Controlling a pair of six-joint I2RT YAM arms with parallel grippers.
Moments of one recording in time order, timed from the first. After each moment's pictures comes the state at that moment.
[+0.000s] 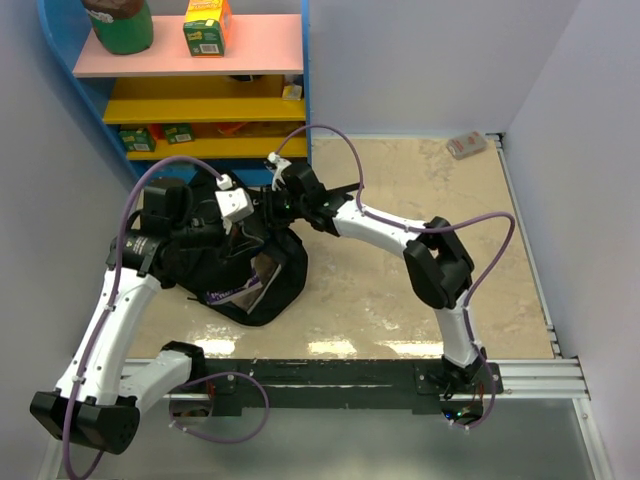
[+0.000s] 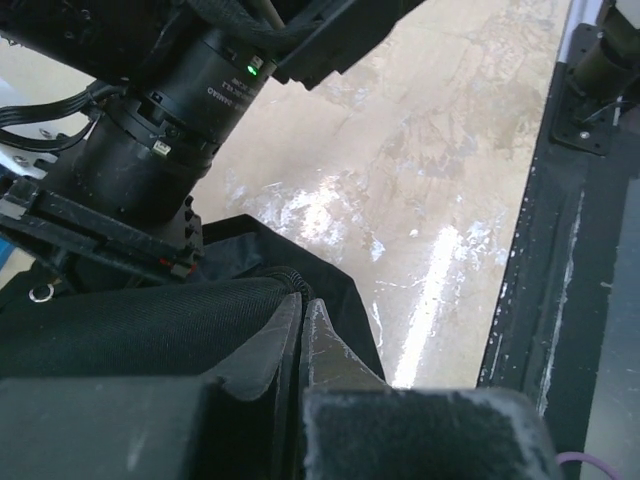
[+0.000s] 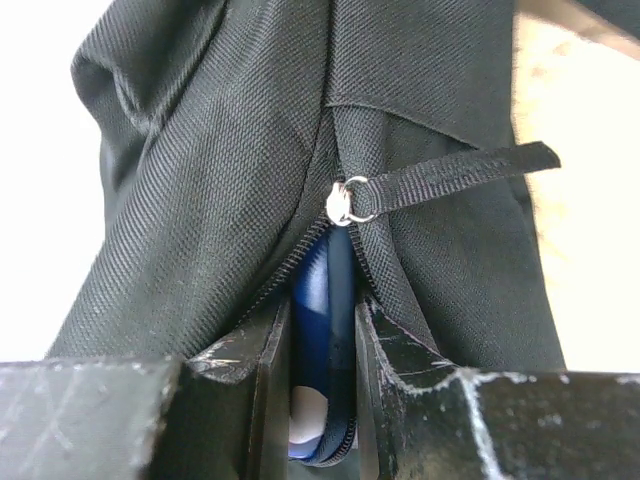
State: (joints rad) left arm -0.21 0.98 1.12 -0.78 0.86 0.50; right arm 0.81 2.09 1.67 -0.11 -0.32 0.58
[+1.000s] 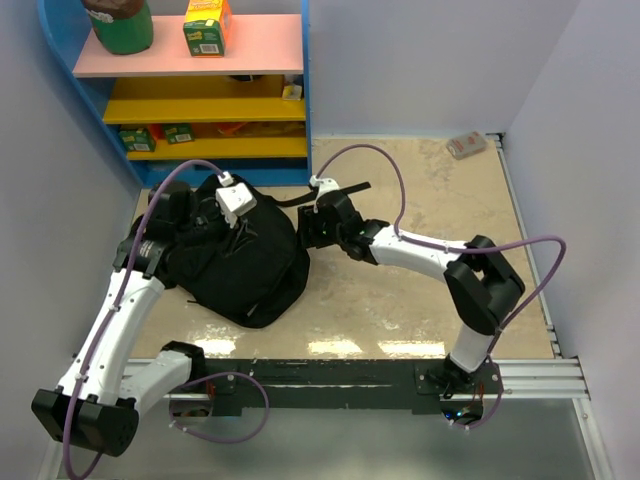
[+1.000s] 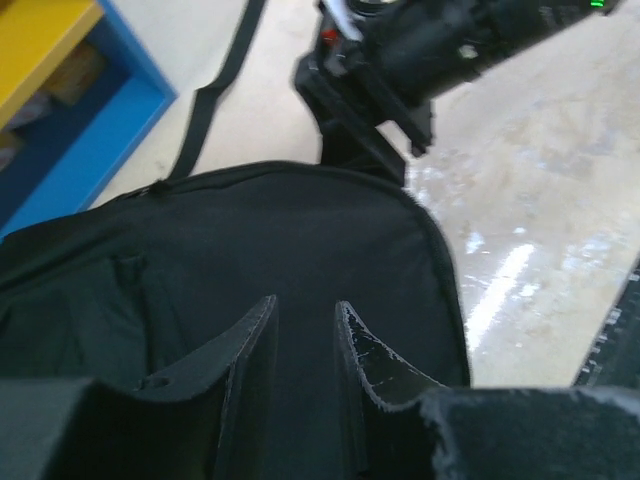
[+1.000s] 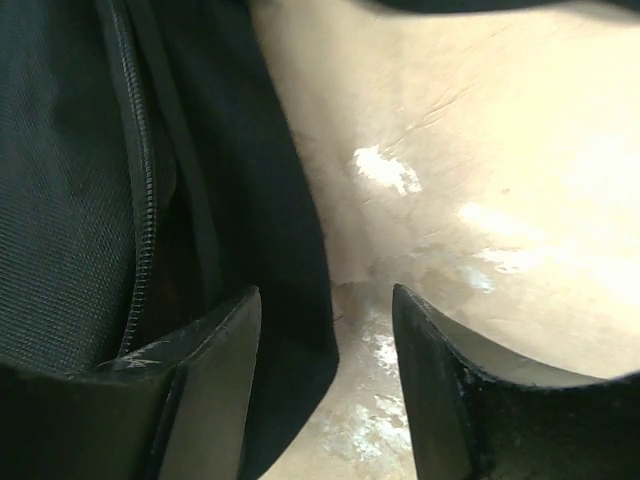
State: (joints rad) left arm -0.22 0.97 1.05 -0.66 0.63 0.44; right arm 0.81 1.74 1.16 -0.02 0.10 0.47
